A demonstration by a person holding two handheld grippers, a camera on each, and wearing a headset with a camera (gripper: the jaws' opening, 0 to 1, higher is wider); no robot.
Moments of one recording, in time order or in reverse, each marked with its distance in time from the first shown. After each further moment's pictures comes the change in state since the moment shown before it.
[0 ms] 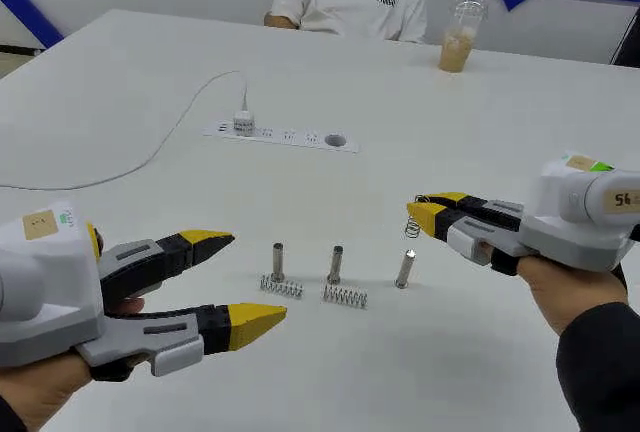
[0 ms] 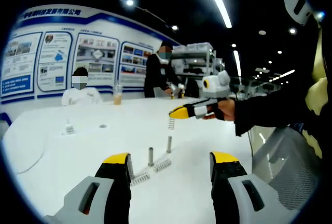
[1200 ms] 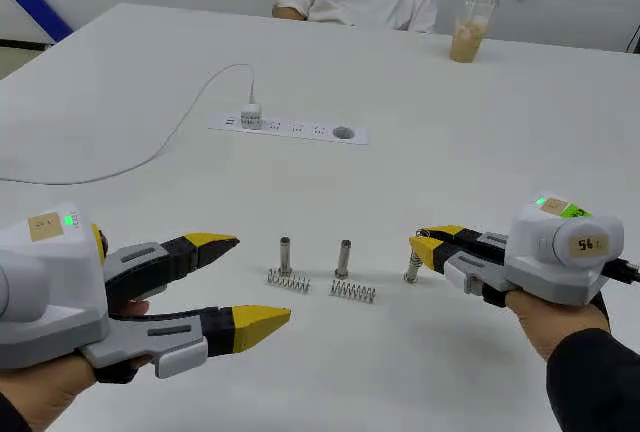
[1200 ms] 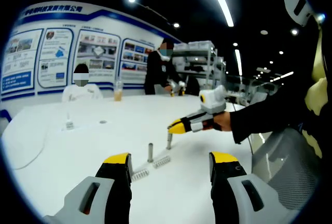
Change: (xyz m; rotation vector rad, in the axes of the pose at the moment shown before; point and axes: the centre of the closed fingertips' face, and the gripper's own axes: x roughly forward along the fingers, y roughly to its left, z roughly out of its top) left arm 0.001 0.000 -0.008 -0.016 0.020 0.004; right arm 0.014 -0.013 -0.057 -0.002 0.048 -0.010
